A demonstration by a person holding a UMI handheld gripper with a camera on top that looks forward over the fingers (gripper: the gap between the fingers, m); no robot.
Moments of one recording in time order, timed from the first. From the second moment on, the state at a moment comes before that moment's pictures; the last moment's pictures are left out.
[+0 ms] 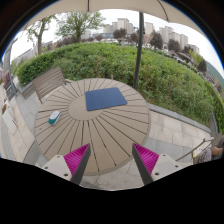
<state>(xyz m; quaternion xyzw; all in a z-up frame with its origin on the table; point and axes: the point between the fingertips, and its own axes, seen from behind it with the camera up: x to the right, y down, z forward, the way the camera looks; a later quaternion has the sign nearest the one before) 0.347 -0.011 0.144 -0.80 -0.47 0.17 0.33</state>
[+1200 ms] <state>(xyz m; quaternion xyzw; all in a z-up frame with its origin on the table) 0.034 -0.233 0.011 -0.78 -0.49 0.21 0.33</state>
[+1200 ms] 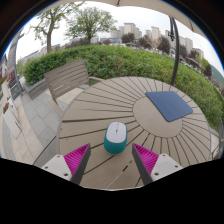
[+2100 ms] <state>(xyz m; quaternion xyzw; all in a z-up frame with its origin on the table) -0.016 -0.156 0.087 -0.77 -0.48 0.24 0.33</state>
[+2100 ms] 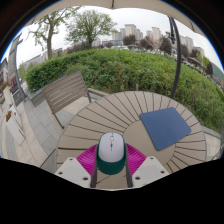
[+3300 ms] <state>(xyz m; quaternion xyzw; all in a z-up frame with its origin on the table) 0.134 0.112 0.119 -0.78 -0.53 0.19 0.26</state>
